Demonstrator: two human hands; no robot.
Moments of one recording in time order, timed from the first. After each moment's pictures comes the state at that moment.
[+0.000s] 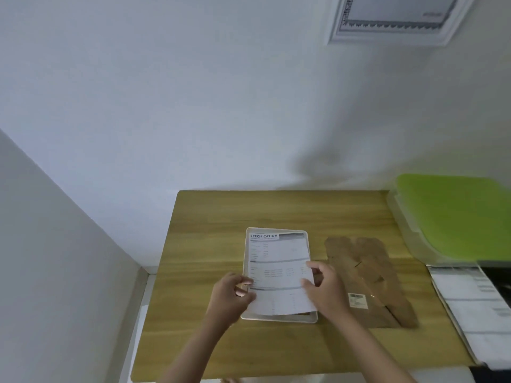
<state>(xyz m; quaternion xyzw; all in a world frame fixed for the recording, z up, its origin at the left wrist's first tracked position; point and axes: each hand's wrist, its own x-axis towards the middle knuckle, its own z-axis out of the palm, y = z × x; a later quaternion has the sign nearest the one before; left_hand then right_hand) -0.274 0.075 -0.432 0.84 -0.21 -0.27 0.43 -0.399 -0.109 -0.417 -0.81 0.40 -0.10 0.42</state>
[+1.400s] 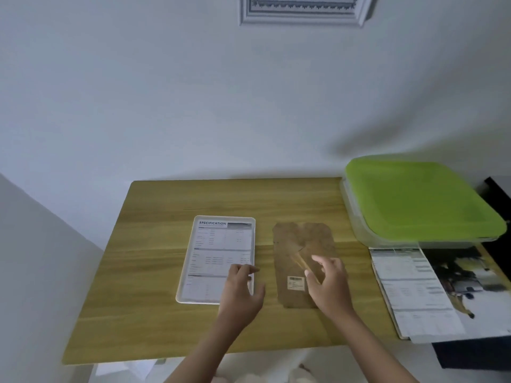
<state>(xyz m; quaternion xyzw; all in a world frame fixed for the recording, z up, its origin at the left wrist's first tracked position) -0.398 -0.042 -0.425 0.86 -0.25 -0.17 0.41 -0.510 -0.210 -0.428 -0.84 0.41 -0.15 0.33</state>
